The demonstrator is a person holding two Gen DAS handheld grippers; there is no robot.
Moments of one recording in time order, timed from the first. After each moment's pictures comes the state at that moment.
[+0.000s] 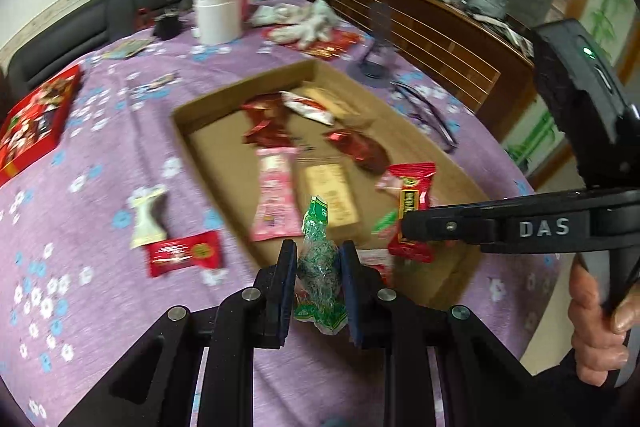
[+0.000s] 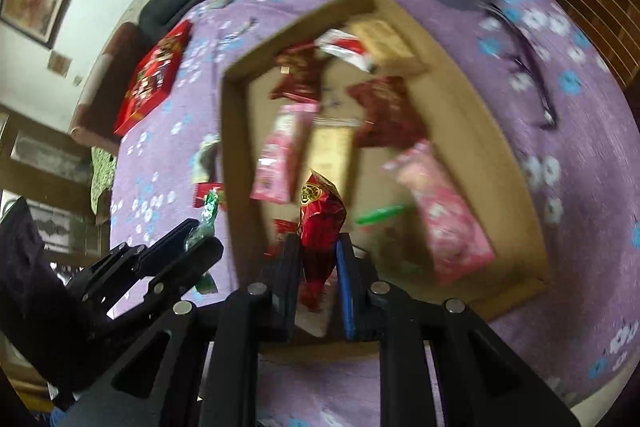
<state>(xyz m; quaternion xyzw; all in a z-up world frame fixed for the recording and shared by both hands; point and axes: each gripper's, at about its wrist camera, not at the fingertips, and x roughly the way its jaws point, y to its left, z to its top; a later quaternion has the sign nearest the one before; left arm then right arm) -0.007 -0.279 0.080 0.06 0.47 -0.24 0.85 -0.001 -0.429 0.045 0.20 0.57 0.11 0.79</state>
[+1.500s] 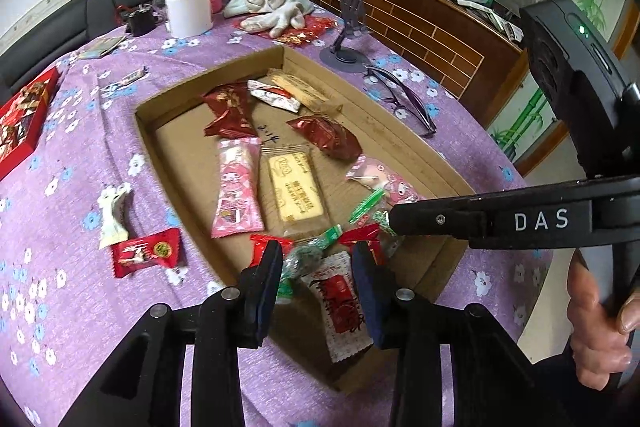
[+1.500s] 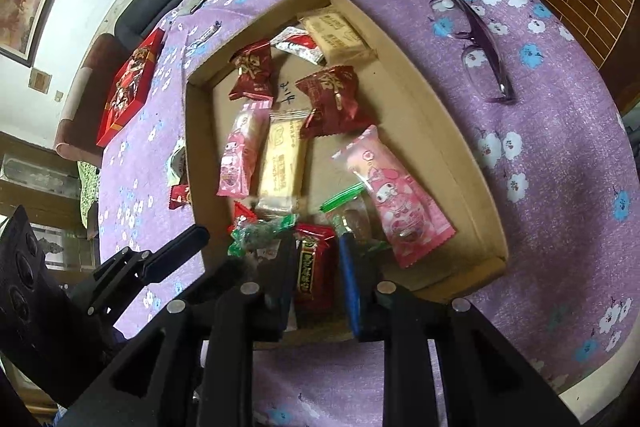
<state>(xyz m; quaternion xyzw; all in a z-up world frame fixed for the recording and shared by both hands) -0.011 -0.294 0.075 0.06 0.48 -0.26 0.83 -0.010 -0.442 0.043 0.21 0.58 0.08 0.78</state>
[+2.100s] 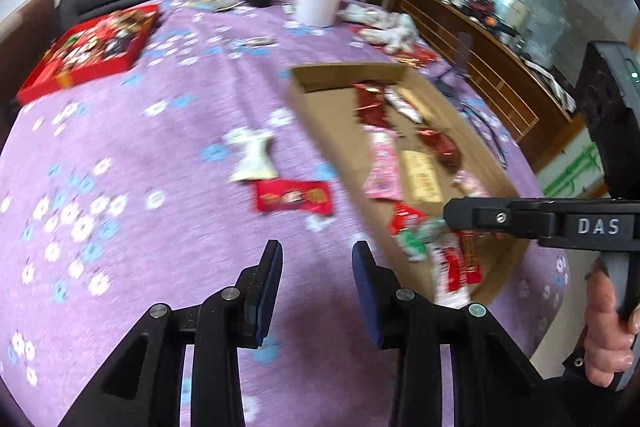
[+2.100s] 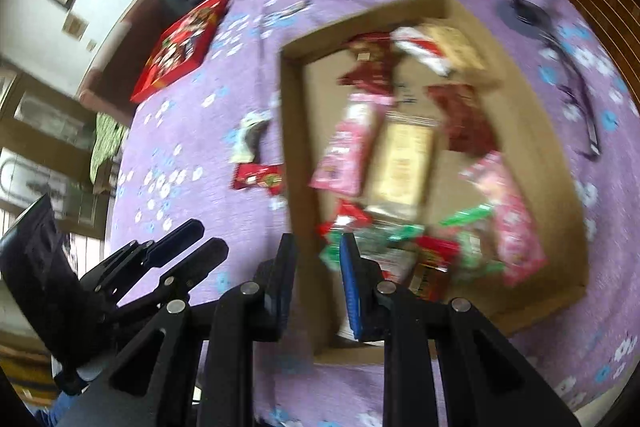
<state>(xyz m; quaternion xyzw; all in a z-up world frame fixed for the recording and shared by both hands) -0.019 -0.168 0.067 -0.04 0.49 -0.15 0.86 0.005 -0.343 0.062 0.13 0.57 0.17 0.80</state>
